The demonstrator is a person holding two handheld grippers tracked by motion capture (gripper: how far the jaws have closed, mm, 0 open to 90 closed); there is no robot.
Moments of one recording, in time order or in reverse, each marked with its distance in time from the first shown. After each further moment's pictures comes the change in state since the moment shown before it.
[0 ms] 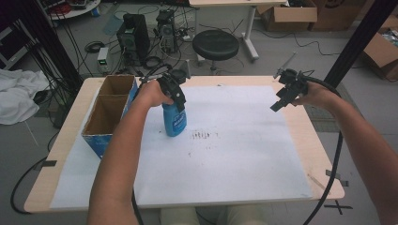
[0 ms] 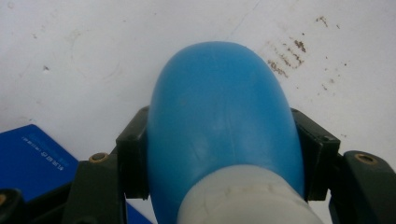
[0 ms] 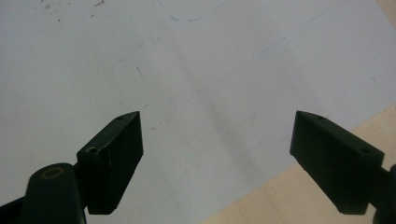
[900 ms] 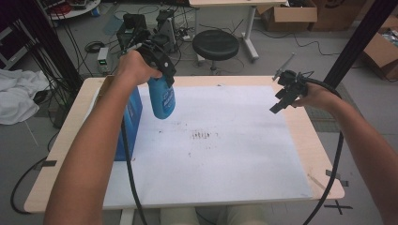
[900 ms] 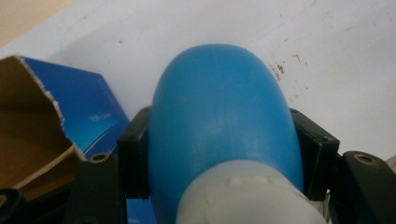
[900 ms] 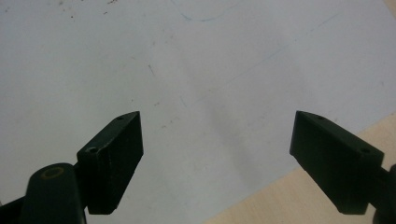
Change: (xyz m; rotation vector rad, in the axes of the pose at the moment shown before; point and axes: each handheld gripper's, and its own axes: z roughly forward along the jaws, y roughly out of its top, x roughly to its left) left arm -0.008 -0.028 -0.128 -0.100 0.073 -0.261; right arm 0.012 0.002 -0.003 0.007 0.005 -0.023
